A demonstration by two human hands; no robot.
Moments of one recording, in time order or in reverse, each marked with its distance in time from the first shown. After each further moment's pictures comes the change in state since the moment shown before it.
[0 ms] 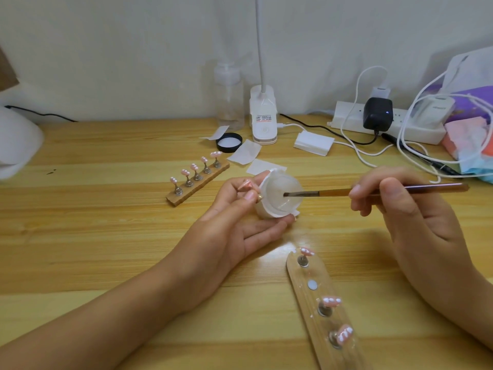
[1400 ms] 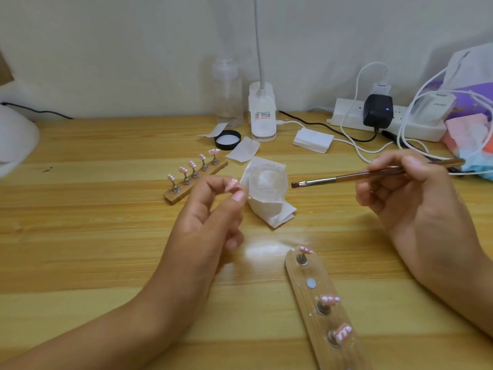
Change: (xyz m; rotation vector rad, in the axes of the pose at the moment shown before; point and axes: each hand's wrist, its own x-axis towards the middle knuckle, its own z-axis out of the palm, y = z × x) left_hand -0.013 -0.003 0.004 0.343 0.326 0.281; right_hand 0.017 0.007 -0.009 0.413 0.147 0.307
